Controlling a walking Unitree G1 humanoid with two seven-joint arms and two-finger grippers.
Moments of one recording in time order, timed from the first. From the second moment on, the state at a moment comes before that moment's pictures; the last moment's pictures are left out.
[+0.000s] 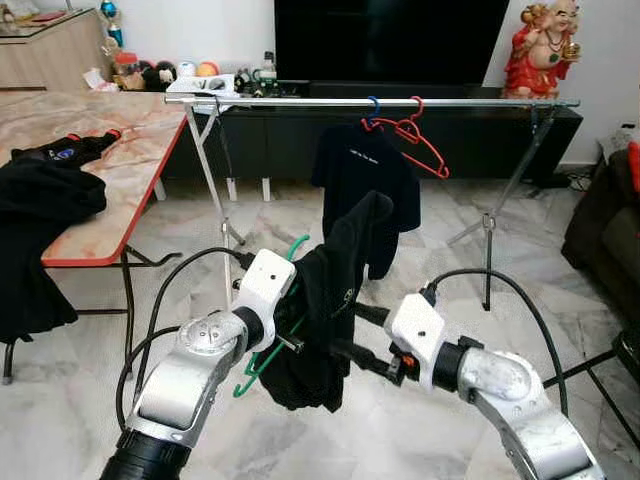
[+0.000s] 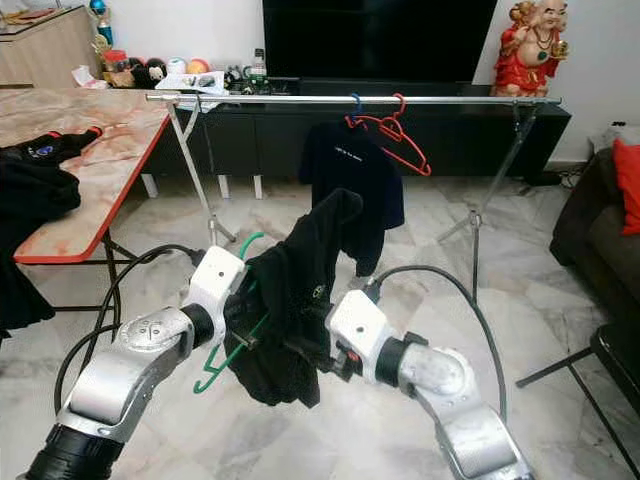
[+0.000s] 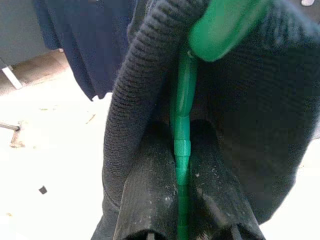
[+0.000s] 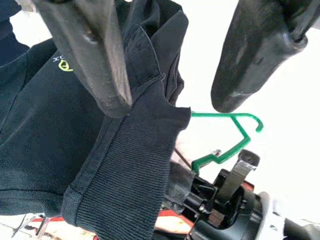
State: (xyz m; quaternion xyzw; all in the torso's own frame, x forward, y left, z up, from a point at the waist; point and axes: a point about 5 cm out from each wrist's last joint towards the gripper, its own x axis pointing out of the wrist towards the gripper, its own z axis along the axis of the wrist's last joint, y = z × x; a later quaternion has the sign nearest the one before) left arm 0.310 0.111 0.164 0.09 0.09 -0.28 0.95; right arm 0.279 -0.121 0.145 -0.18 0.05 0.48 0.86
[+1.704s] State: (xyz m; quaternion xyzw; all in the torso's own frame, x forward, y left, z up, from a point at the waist) left arm 0.265 0.123 0.149 0.31 0.17 -0.62 0.70; right arm 0.318 -0.136 0.174 -0.27 0.11 0.73 0.62
